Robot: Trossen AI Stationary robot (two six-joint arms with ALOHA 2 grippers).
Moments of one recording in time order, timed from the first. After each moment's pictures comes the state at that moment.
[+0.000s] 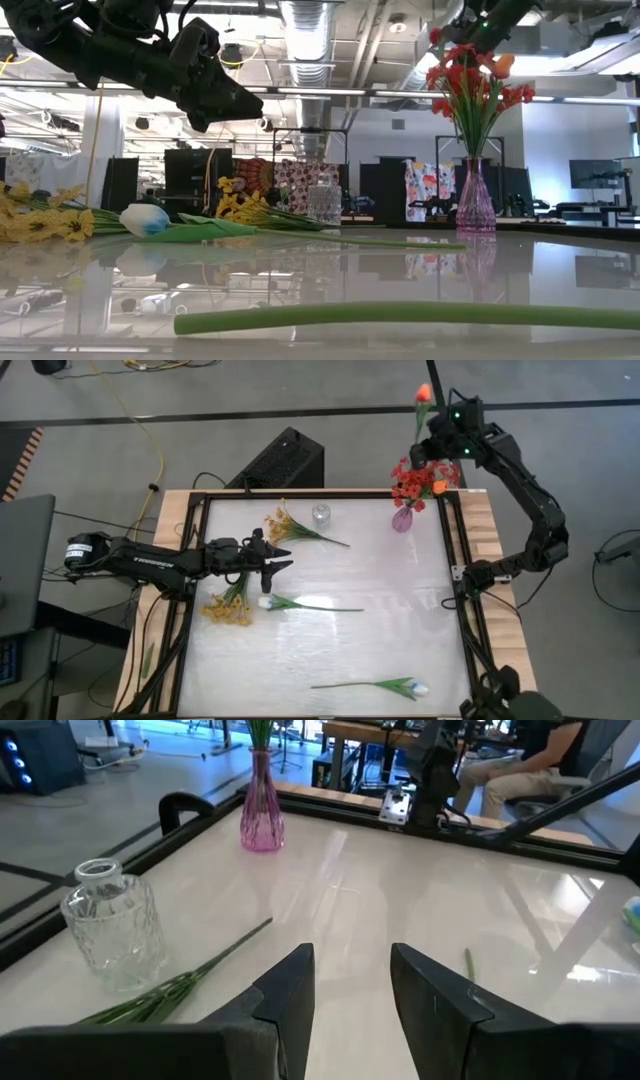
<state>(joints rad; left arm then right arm) 0.12 1.12 0.37 0.56 -0.11 -0.12 -1.07 1.35 1.53 -0.83 -0.19 -0.02</state>
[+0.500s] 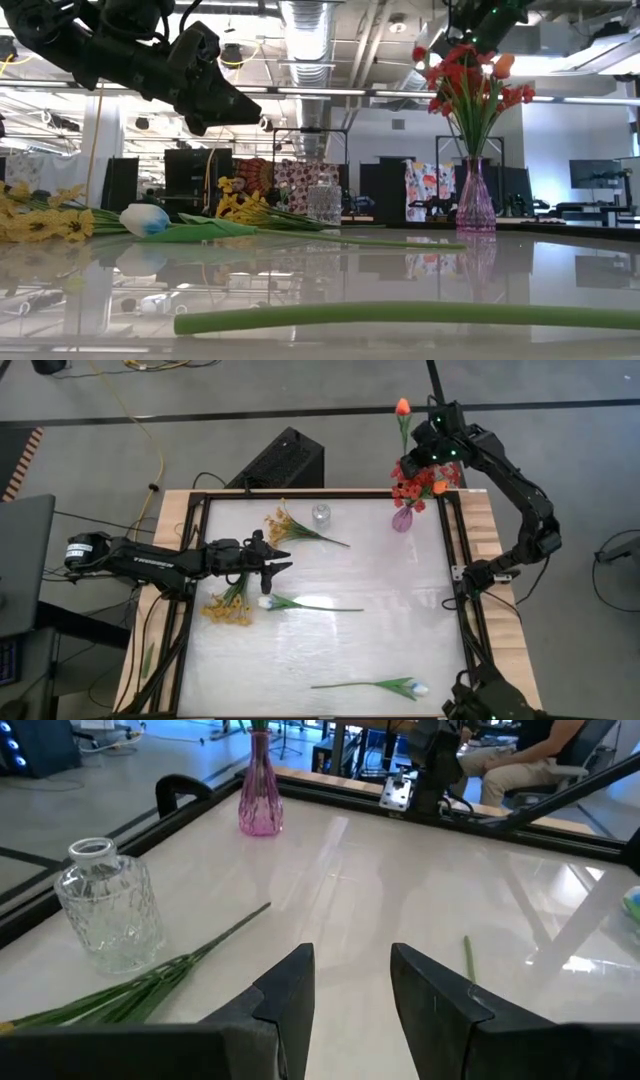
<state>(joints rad) 0.12 1.12 0.37 0.53 -0.11 -0.14 -1.02 1.43 1.53 -0.88 -0.21 -0.11</state>
